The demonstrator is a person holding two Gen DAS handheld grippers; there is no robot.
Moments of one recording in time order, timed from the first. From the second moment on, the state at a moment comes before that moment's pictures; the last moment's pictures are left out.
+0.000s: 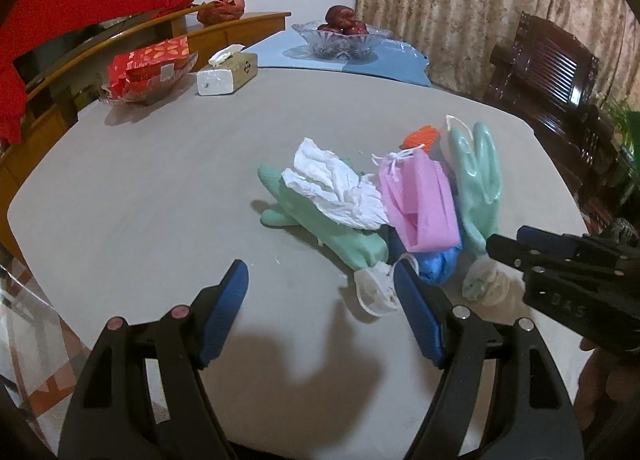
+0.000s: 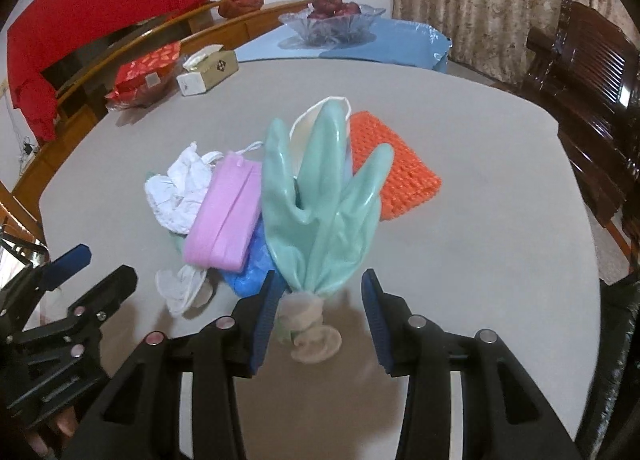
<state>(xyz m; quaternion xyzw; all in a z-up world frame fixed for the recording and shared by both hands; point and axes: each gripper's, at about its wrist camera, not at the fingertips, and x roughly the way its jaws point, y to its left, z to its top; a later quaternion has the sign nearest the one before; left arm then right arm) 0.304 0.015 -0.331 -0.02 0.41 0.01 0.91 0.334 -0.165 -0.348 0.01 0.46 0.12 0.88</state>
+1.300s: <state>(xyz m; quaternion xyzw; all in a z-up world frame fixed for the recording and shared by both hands) 0.335 -0.053 -0.329 -0.01 0.41 -0.03 0.91 0.339 -0.261 -0.314 0.03 0.42 0.09 0.90</state>
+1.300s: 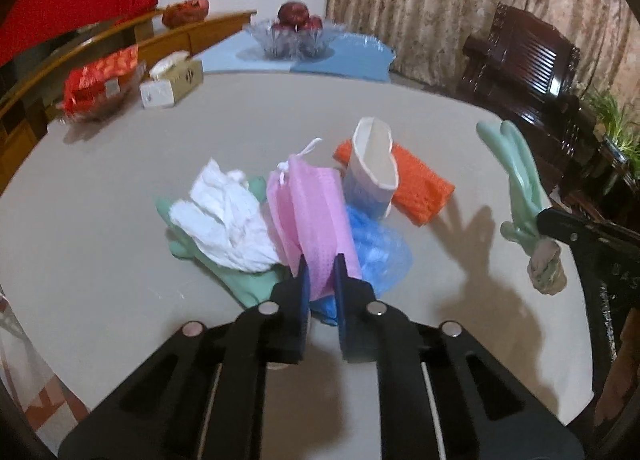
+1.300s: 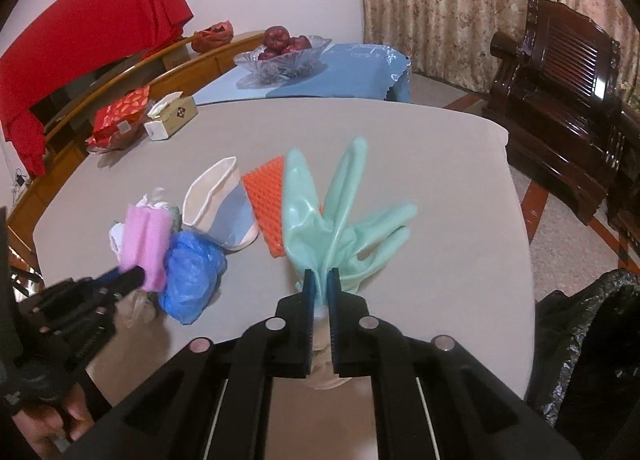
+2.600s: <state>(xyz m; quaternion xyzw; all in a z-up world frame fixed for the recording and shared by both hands) 0.203 -0.301 -0.244 0.03 0.38 -0.20 0.90 0.189 -0.460 -0.219 0.00 0.39 -0.02 0.92</state>
